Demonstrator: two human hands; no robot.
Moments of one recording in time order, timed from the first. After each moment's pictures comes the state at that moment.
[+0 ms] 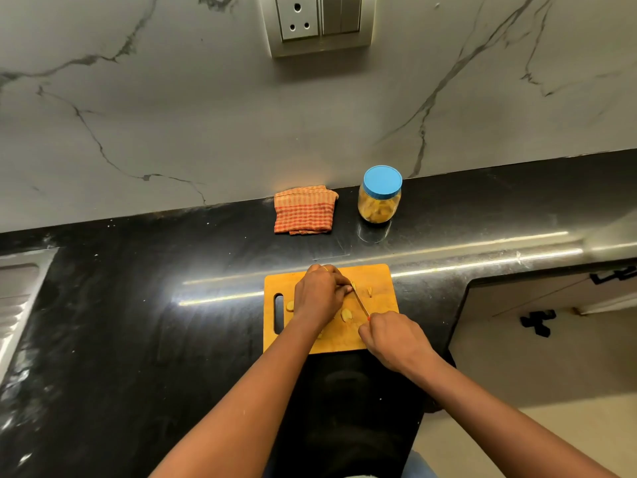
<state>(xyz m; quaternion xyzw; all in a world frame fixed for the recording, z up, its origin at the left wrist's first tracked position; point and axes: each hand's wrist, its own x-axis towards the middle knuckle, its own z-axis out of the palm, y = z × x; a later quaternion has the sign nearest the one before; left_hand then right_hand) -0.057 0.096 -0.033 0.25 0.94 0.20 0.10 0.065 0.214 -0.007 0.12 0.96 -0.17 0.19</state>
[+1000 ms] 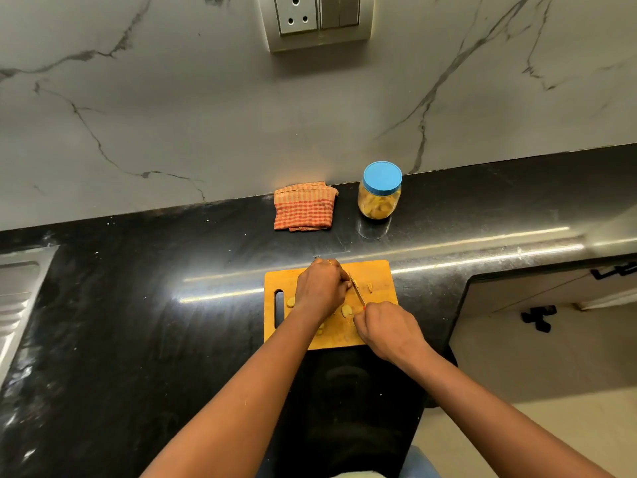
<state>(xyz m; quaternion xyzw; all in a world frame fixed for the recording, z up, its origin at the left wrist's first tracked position) -0.063 0.100 -0.030 0.29 0.94 0.15 0.08 0.054 0.206 -0.007 0.14 0.96 -0.18 0.18</state>
